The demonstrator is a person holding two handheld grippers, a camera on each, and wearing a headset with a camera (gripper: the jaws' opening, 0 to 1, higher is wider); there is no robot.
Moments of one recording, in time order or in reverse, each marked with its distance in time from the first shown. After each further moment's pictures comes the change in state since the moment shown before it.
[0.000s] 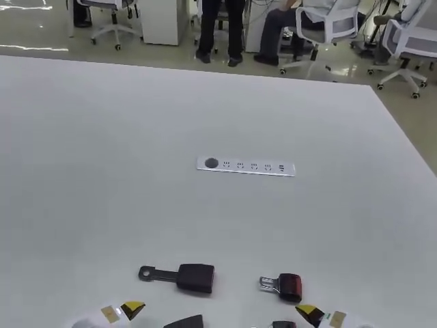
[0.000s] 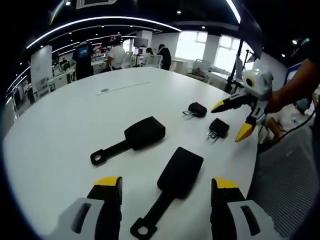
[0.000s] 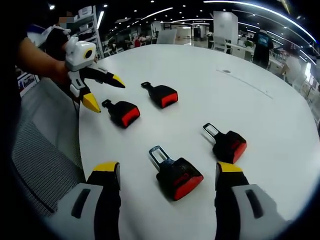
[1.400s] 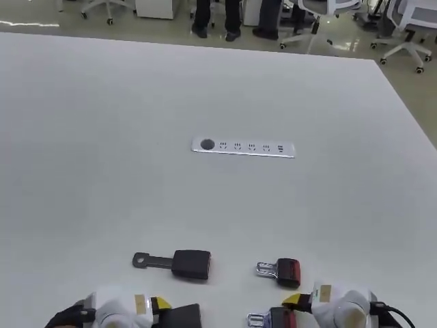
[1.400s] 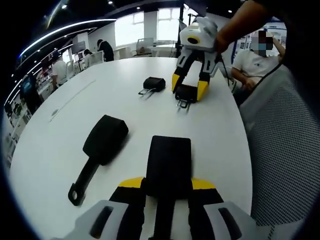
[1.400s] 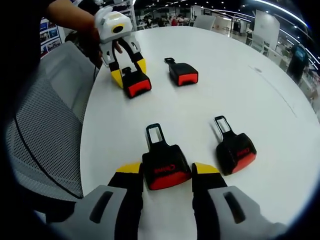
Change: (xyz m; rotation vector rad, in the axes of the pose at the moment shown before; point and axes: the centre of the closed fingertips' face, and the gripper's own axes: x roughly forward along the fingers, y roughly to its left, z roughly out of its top) left arm 0.033 -0.018 -0.018 0.440 0.181 -0.282; right arm 0.015 -0.014 -0.026 -0.268 0.183 0.193
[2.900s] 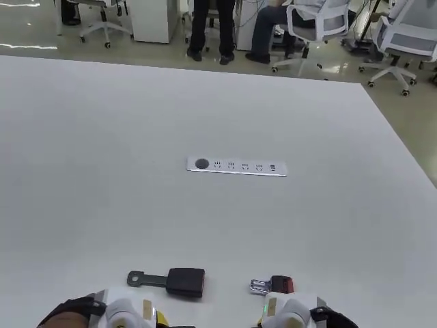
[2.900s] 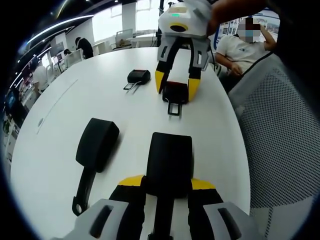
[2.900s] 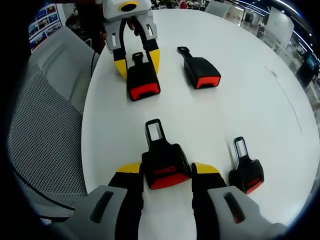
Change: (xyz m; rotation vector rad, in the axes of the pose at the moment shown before) left arm -0.001 -0.001 -0.001 0.081 0.106 -0.103; right arm 0.022 0.017 0.024 -0.056 0.167 0.013
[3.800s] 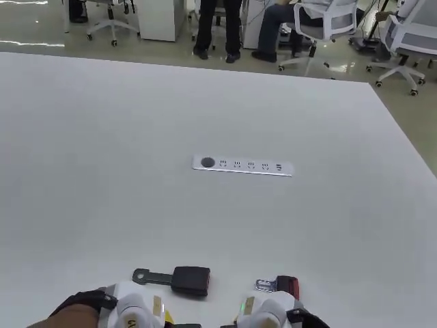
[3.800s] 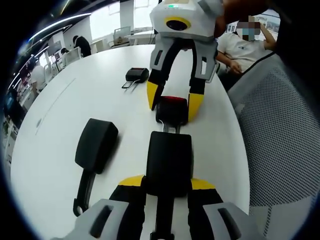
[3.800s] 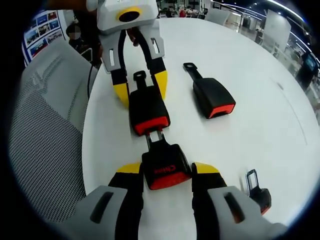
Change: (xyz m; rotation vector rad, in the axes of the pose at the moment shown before) left arm 0.002 0.002 -0.002 0.008 0.028 -0.014; right arm 0.025 0.015 0.050 0.020 -0.095 0.009
